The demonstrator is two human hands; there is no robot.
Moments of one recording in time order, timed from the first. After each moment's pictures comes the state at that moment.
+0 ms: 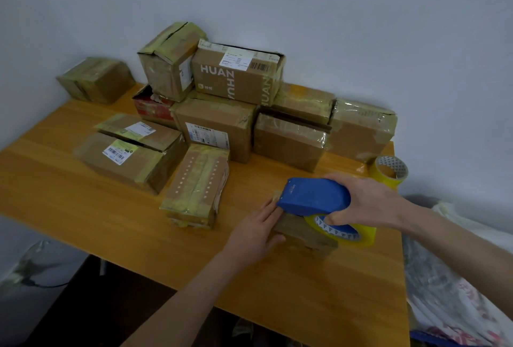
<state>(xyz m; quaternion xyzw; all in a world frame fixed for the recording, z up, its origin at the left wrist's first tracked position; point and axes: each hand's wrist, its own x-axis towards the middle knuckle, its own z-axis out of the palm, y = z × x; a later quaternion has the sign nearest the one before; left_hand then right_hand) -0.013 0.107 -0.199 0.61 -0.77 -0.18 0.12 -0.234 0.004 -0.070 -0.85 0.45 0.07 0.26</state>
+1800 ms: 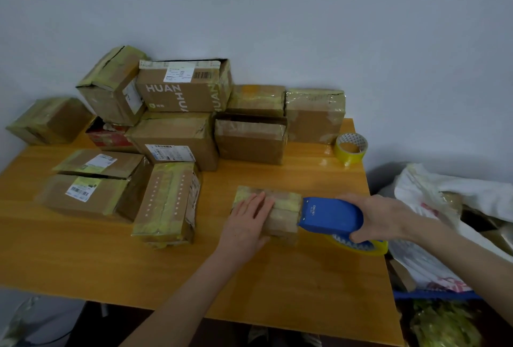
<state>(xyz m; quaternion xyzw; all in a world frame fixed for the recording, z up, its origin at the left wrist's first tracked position) -0.049 0.092 -0.190 0.59 -0.80 -0.07 0.00 -0.339 0.033 -0.125 -0.80 0.52 0.16 0.25</state>
